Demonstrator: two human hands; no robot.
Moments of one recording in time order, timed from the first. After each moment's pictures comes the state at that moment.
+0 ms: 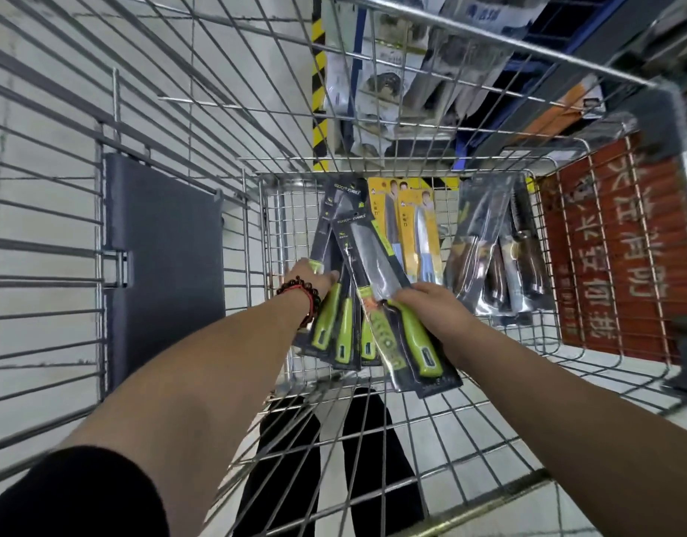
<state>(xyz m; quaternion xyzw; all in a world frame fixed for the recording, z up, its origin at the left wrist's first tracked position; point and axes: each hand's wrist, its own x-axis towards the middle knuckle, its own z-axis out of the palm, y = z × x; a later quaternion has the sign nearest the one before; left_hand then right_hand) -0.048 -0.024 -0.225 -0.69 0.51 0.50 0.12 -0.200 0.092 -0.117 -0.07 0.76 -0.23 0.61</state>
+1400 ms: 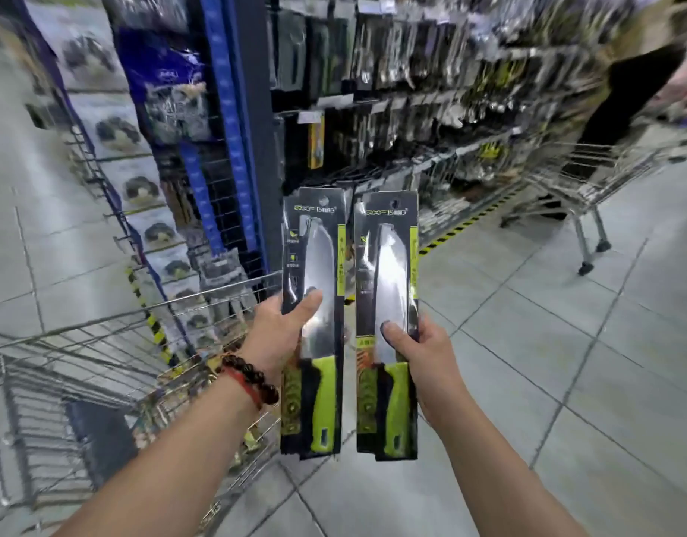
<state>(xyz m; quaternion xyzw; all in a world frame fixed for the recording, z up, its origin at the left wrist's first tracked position) -0.055 0.274 0.326 -0.23 0.67 0.68 -0.18 -0.118 0.462 0.310 -0.09 0.70 -0.69 0.17</state>
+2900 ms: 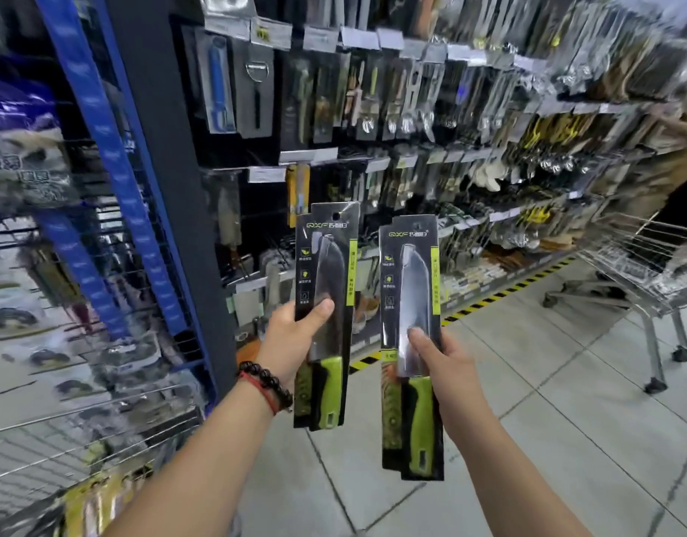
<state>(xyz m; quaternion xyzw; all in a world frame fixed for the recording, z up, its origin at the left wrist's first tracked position) -0.535 0.264 0.320 -0.25 0.64 0.67 -0.26 -0.627 0.450 0.316 -0.11 0.71 -0.67 0.18</state>
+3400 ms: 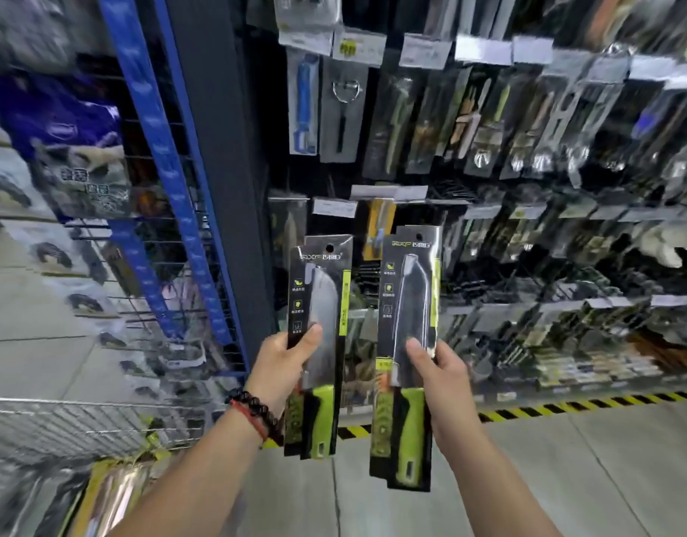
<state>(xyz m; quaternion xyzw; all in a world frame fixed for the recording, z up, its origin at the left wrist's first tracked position) -0.644 0.176 0.303 -0.43 0.55 0.63 -0.34 -0.816 0.300 0.303 -0.23 0.67 -0.62 0.33</state>
